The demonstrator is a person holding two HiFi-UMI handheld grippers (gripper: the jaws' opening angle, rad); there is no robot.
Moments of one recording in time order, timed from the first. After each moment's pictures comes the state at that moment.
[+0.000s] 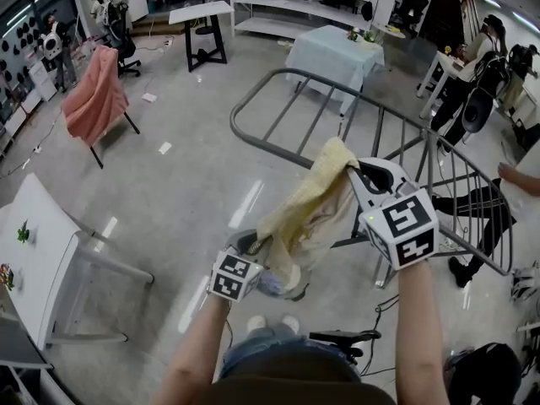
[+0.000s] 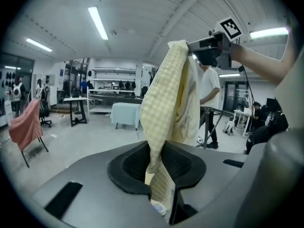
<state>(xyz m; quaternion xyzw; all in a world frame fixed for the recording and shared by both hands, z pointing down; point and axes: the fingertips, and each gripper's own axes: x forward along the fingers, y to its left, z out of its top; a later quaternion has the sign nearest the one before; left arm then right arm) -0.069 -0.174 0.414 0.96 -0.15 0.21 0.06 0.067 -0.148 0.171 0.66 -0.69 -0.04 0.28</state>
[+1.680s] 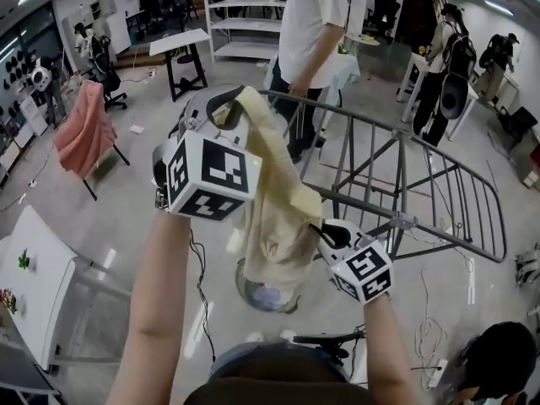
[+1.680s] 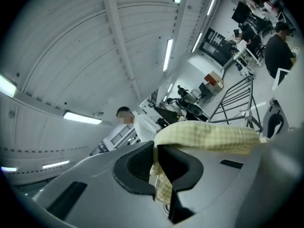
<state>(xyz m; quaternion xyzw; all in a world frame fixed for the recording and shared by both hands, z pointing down) 0.021 -0.212 0.025 0.87 -0.27 0.11 -0.39 0.057 -0.071 0.271 0.63 -0.76 0.03 0.18</state>
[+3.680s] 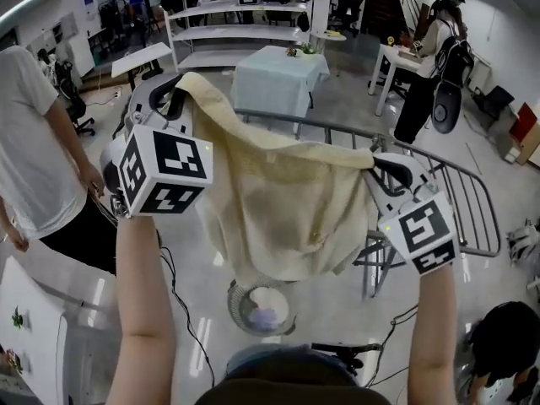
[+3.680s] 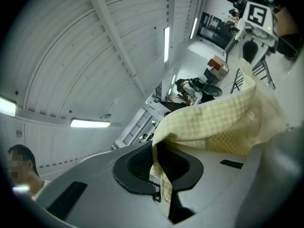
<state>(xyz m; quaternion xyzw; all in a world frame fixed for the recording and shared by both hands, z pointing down) 0.065 -0.336 -0.018 0.83 -0.33 0.13 -0.44 0.215 -0.110 0.098 0.72 -0.58 -0.11 0.36</state>
